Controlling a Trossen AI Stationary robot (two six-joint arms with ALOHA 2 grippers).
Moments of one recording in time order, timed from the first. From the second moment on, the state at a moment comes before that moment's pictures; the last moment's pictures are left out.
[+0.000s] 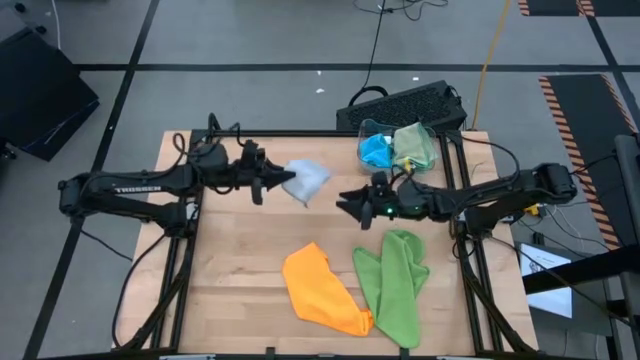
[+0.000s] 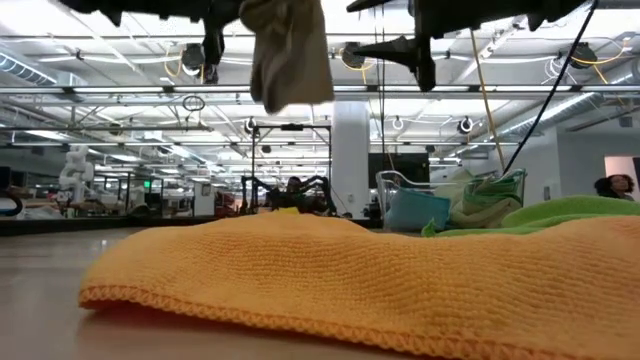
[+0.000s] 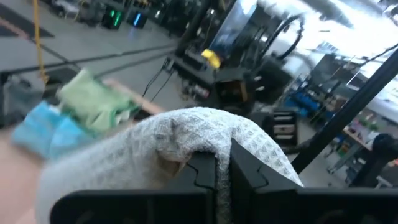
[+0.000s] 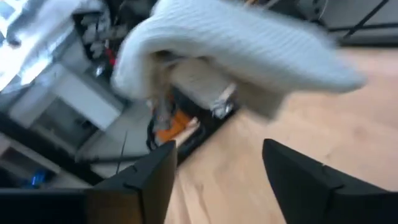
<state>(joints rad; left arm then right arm) 0.22 1.02 0.72 0.29 0.17 -0.54 0.08 1.27 0.70 0.45 0.26 0.78</state>
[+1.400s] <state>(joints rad) 0.48 1.78 1.58 0.29 0.32 -0.61 -0.43 0.92 0.70 0.20 0.08 1.44</state>
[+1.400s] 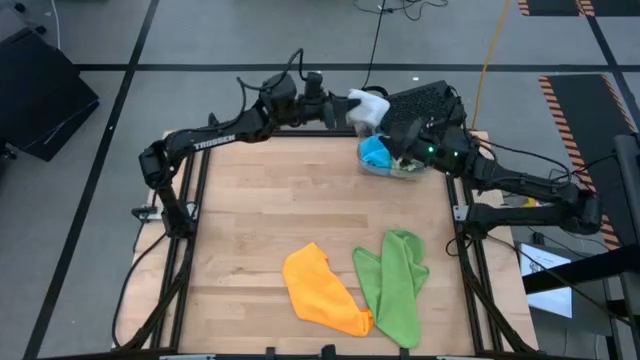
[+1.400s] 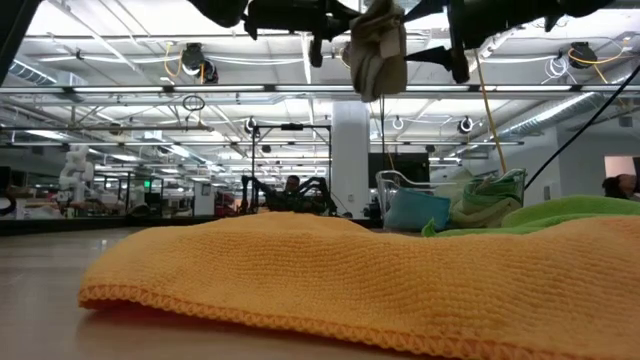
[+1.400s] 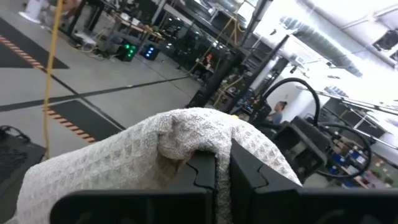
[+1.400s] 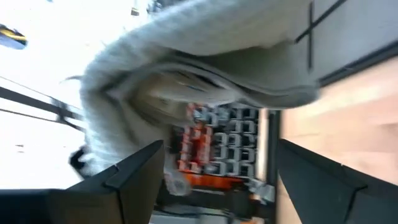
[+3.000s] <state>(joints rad) 0.62 1.84 1.59 0.59 0.76 -0.85 -0.84 0.97 0.75 0.33 -0.37 0.55</state>
